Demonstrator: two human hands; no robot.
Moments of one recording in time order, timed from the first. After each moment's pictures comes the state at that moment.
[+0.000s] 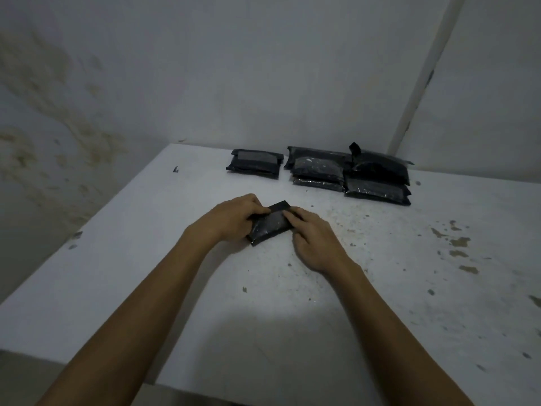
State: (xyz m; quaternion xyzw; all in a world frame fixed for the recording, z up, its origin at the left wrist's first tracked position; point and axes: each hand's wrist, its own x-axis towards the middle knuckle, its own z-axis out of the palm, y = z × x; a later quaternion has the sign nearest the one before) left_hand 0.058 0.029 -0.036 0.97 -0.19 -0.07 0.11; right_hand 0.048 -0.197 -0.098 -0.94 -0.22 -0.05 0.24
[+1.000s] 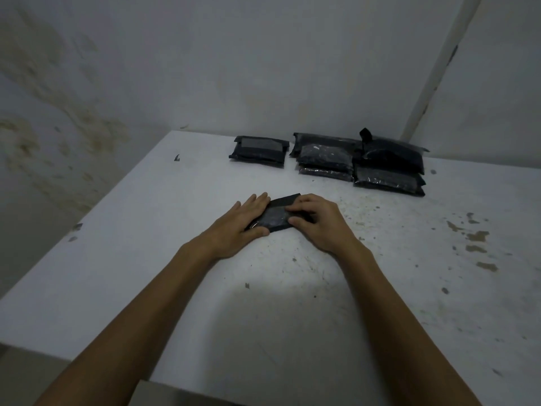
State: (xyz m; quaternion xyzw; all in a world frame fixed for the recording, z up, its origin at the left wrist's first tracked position) left_hand 0.044 0.044 -0.093 0.94 -0.21 -0.06 0.26; right_hand 0.074 -0.201 -0.093 -0.89 -0.24 -0.07 0.39
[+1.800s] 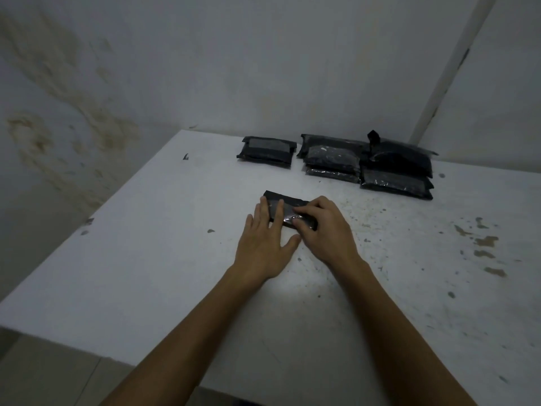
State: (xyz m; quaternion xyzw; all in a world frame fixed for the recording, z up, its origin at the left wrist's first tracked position) left_hand 0.014 -0.029 -0.113 0.99 -0.02 0.01 0.16; right_hand 0.054 -0.187 -0.105 -0.92 -0.18 -0.17 0.32
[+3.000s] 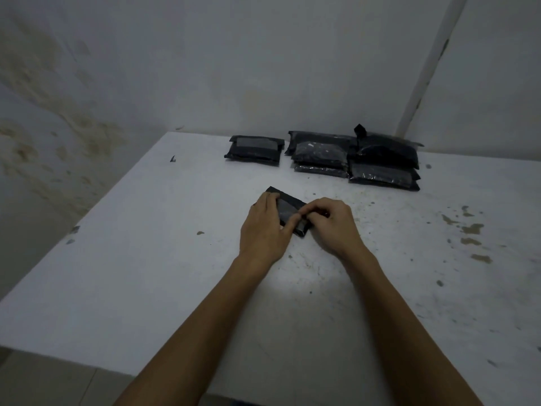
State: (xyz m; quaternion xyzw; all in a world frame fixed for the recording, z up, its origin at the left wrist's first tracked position) left_hand 0.036 -0.053 -0.107 0.95 0.00 0.14 0.27; right_hand 0.060 -0.215 -0.093 -0.84 -0.09 -0.06 0.53
